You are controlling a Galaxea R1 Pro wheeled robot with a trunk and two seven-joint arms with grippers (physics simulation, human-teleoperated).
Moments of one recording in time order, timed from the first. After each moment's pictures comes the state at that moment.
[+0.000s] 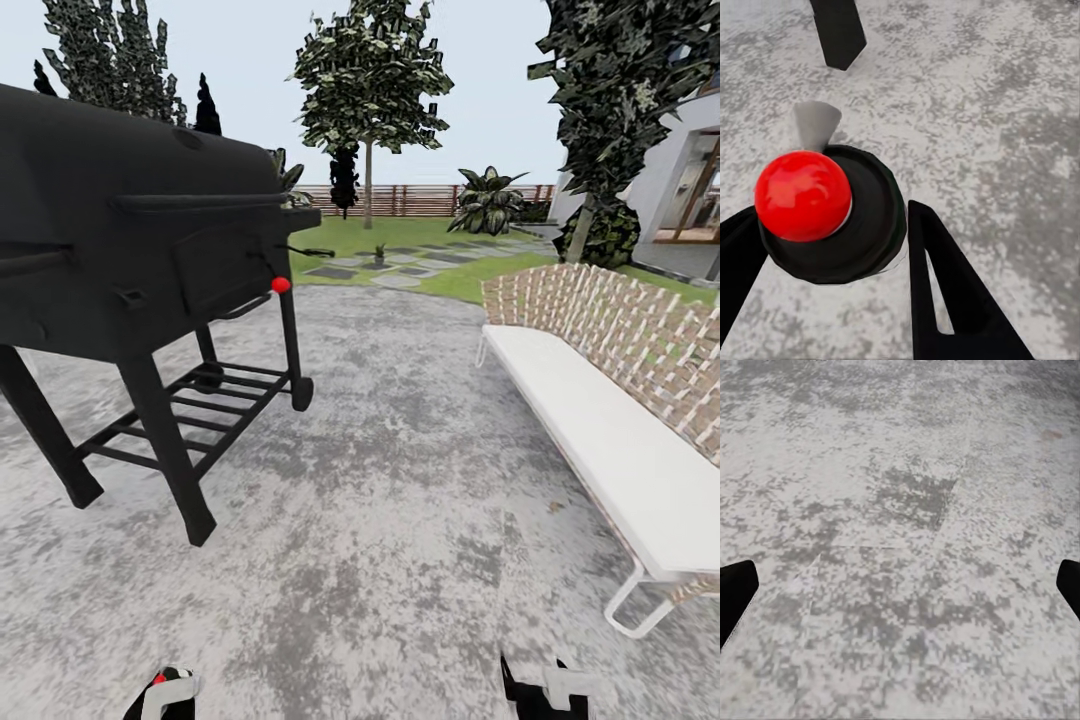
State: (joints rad) left arm -0.28 0.09 0.10 -0.24 0.03 -0.59 0.06; right arm -0.22 -0.08 -0.09 -0.42 0.00 -0.57 0.00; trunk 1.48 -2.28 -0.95
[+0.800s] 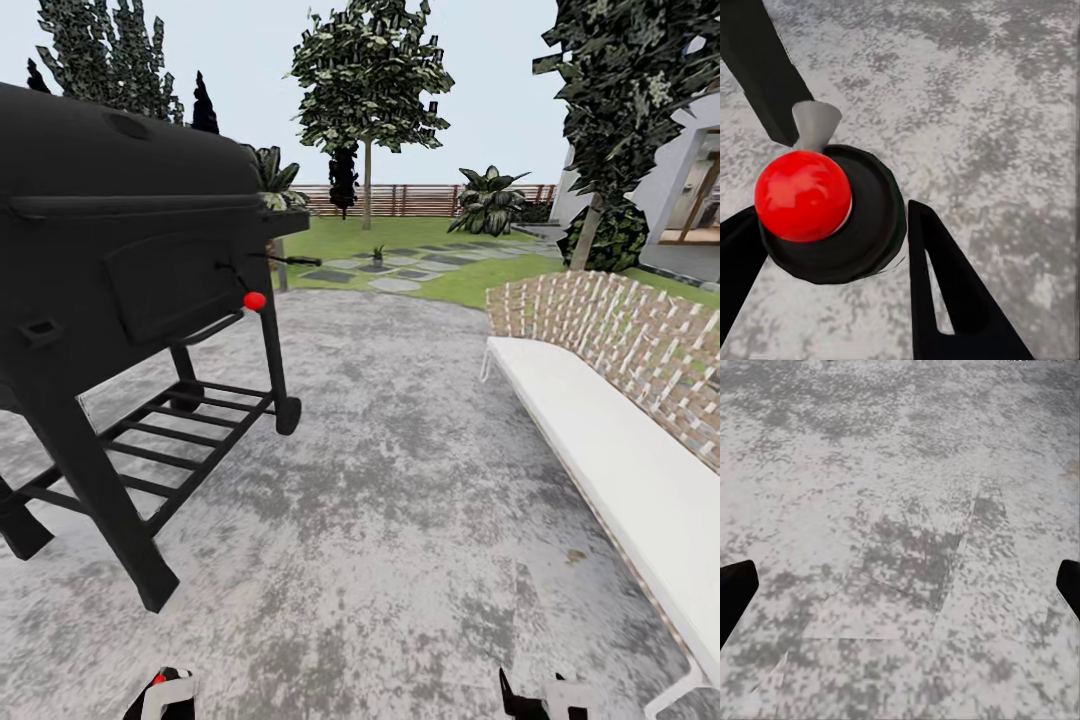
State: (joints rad) left arm -0.28 0.09 0.10 -0.24 0.03 -0.59 0.06; right arm -0.22 -0.08 -0.09 -0.38 0.00 -0.56 0.00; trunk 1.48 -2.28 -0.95
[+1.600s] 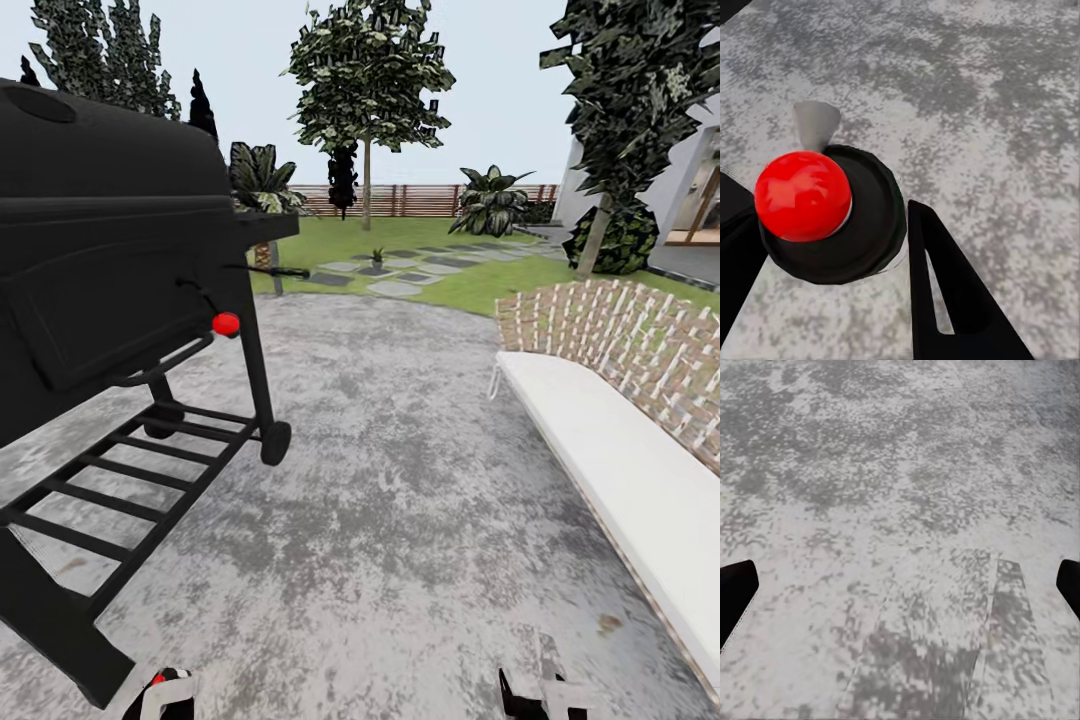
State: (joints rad) left arm -0.28 0.09 0.10 -0.24 0.03 -0.59 0.06; right arm -0.22 -0.07 -0.09 -0.37 0.00 -0.57 0.00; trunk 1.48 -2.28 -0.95
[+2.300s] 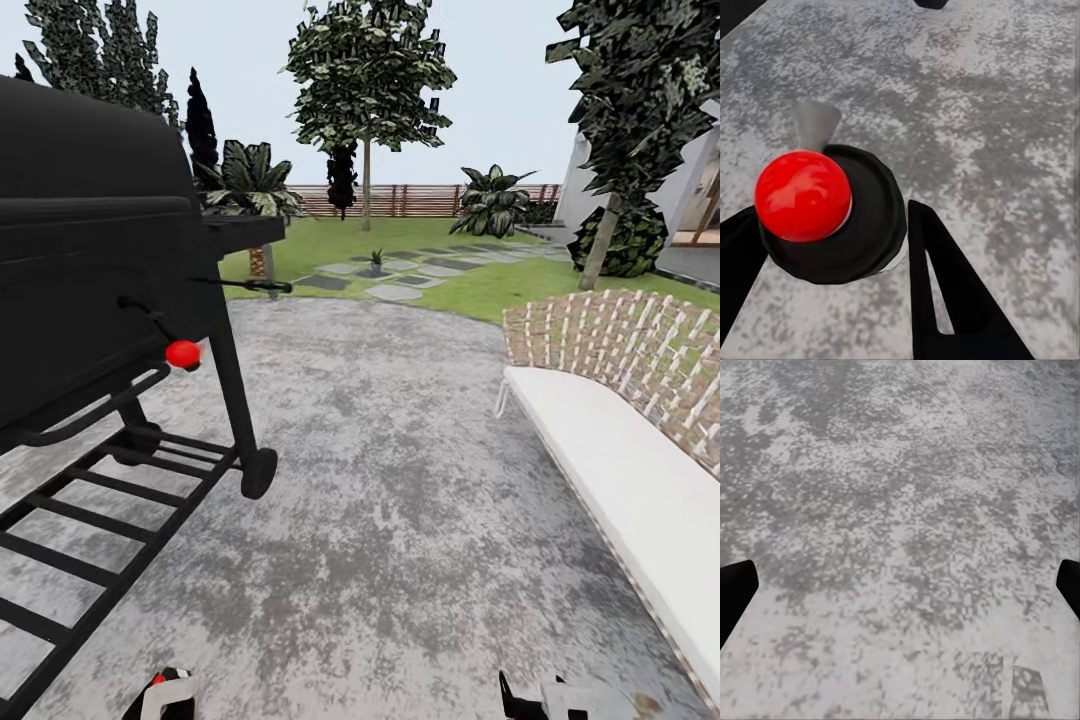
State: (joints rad) left arm -0.28 0.09 0.10 -0.24 0.03 -0.59 0.06; right arm -0.22 -0.07 -0.09 -0.37 0.00 -0.57 0.00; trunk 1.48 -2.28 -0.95
